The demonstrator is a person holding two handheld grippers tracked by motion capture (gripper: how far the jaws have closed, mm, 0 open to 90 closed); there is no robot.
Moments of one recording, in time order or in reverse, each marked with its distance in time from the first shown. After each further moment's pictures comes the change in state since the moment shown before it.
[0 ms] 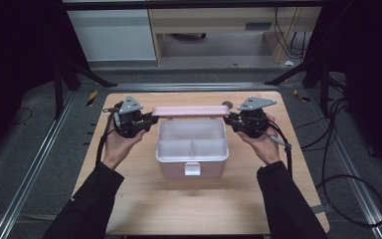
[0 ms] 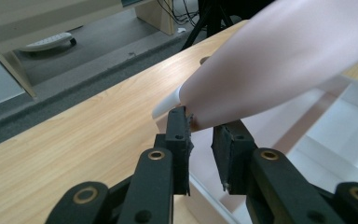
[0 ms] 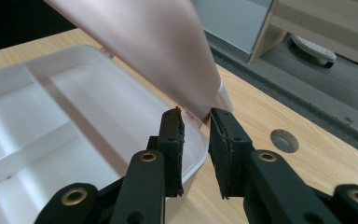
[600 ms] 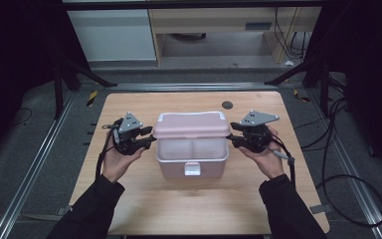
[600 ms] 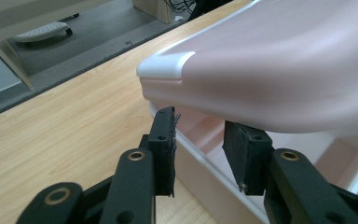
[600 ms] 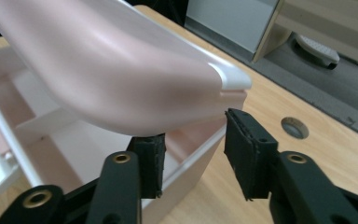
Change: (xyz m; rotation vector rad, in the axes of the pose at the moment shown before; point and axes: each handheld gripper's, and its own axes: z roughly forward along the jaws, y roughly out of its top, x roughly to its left) left arm -0.020 -0.036 -0.009 0.035 0.005 0.014; right arm 0.022 -0.025 -0.015 0.006 -0.001 -0.027
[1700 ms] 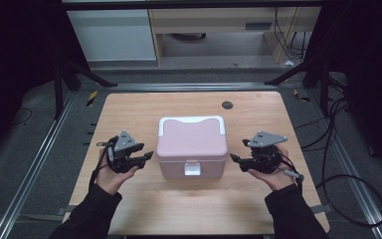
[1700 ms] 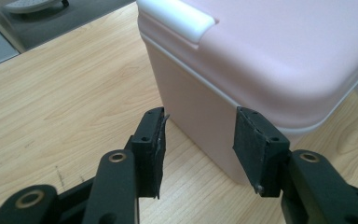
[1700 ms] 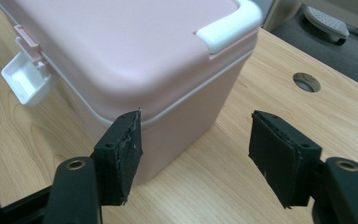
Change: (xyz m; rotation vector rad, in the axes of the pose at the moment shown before) left arm -0.008 -0.041 -0.014 0.093 0.010 -0.009; right arm 0.015 -0.042 -0.027 0.072 0.005 -0.003
